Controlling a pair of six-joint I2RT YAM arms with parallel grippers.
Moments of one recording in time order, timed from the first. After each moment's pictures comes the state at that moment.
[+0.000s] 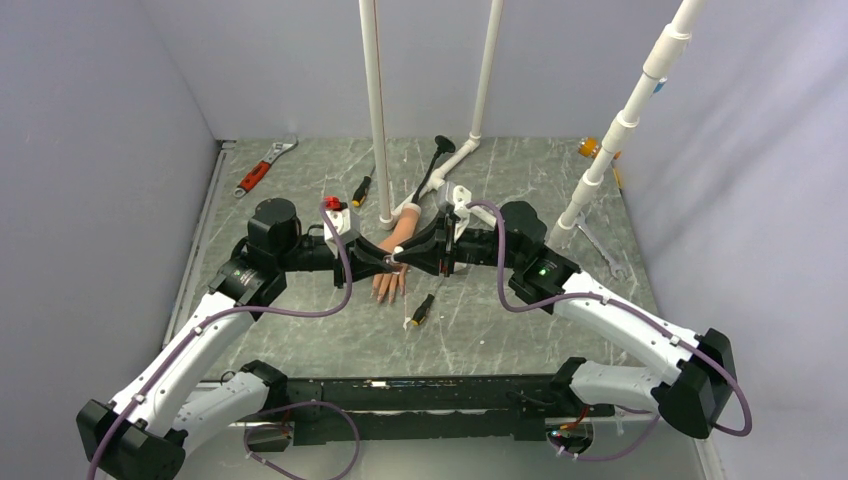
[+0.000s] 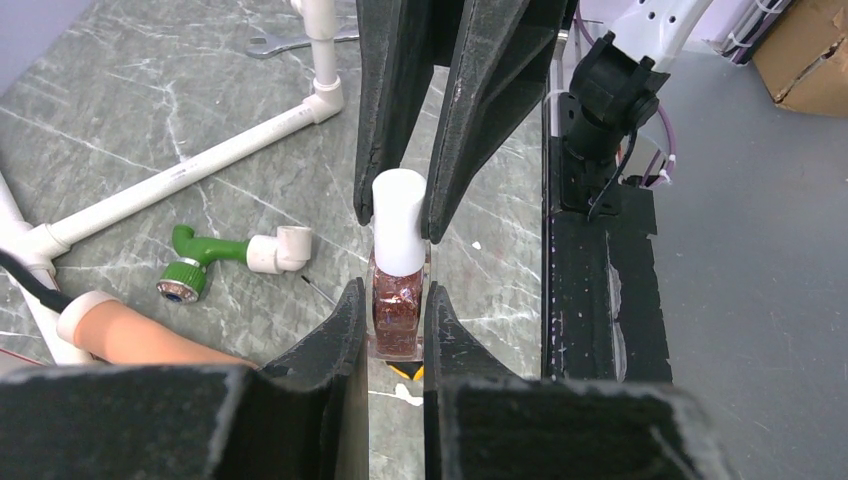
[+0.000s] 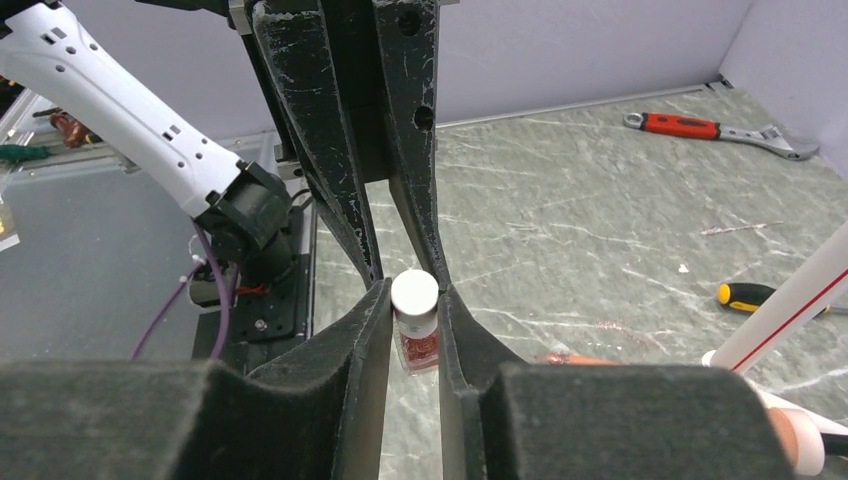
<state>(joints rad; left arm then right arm) -0.47 0.92 0.87 -0.20 0.95 0.17 0.81 1.13 0.91 0.23 -0.63 0.08</state>
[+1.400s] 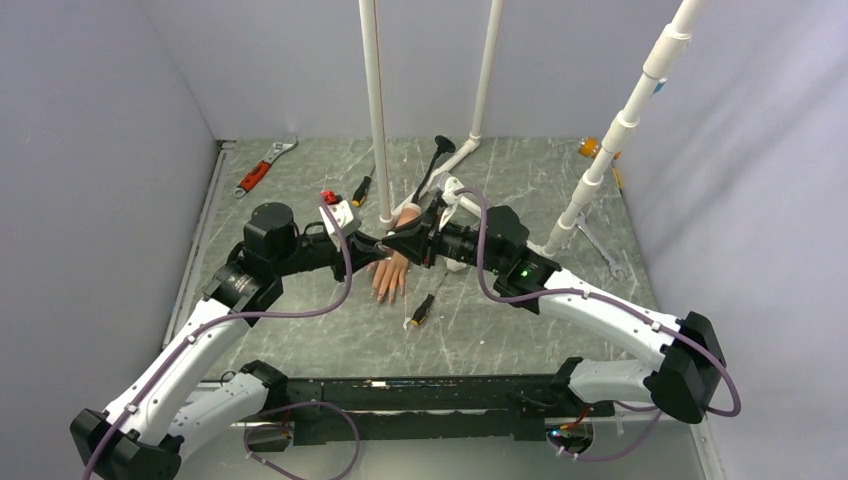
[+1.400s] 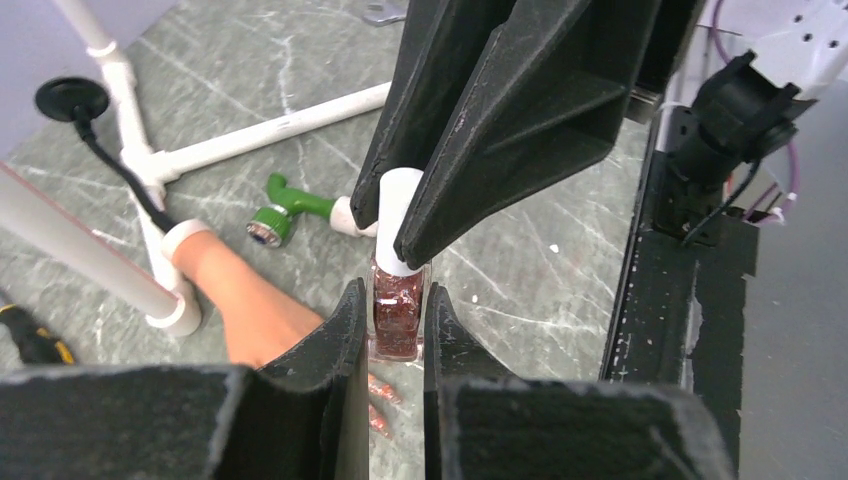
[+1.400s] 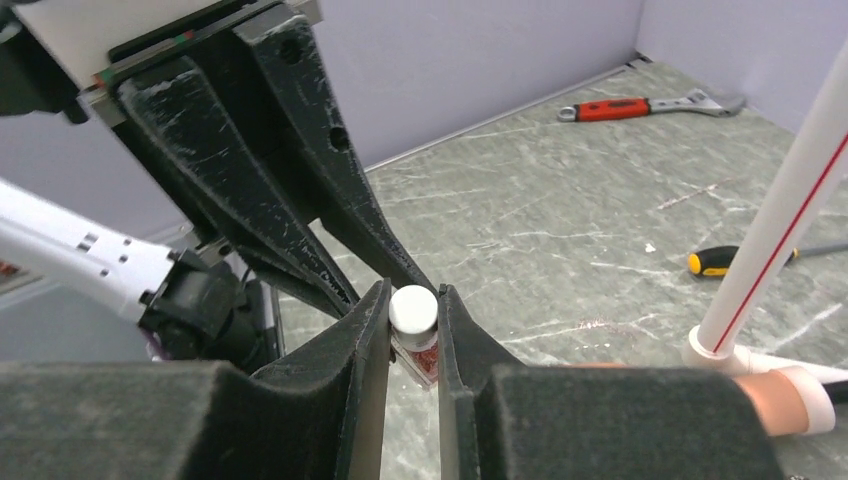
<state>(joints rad) -0.49 0.89 0.88 -0.23 0.69 0.13 0.86 1.20 0.90 0.35 -0.39 0.22</state>
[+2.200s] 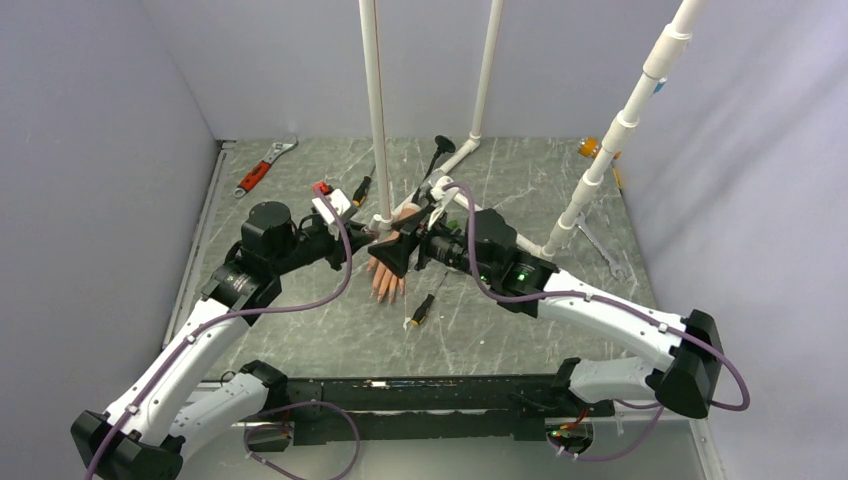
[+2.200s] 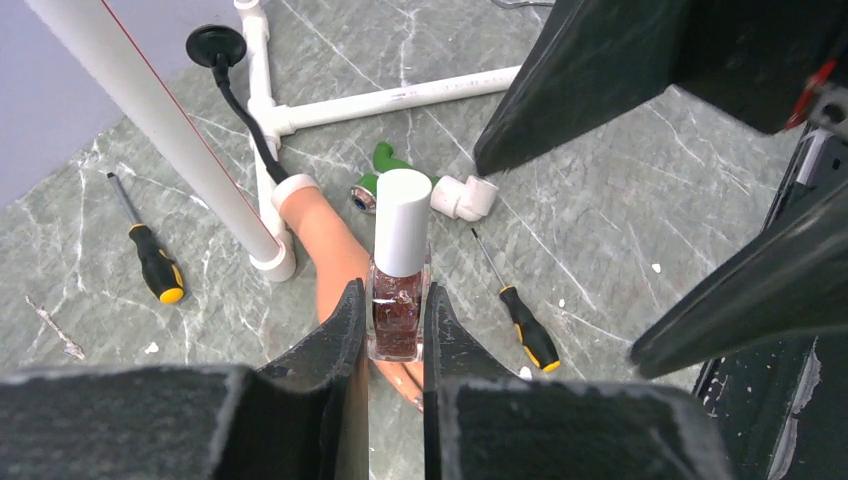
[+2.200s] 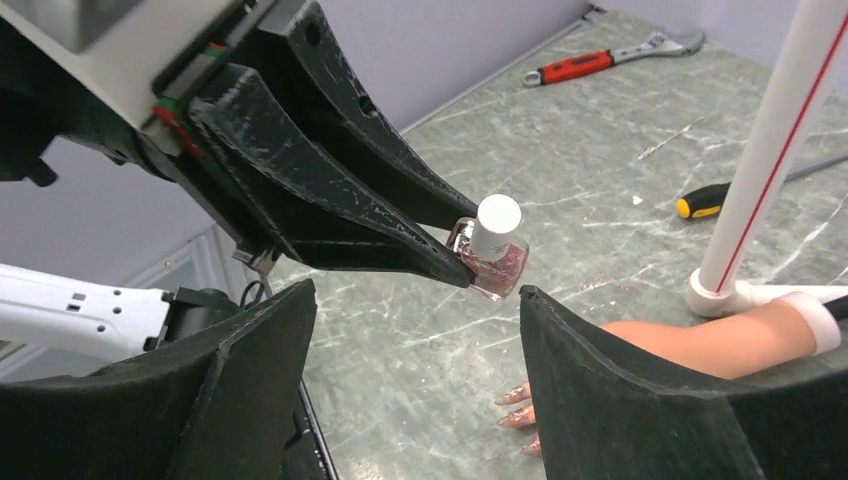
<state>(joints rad) -0.47 0.88 0.88 -0.24 0.46 0.14 0.98 1.23 1.00 0.19 -0.08 0.30</state>
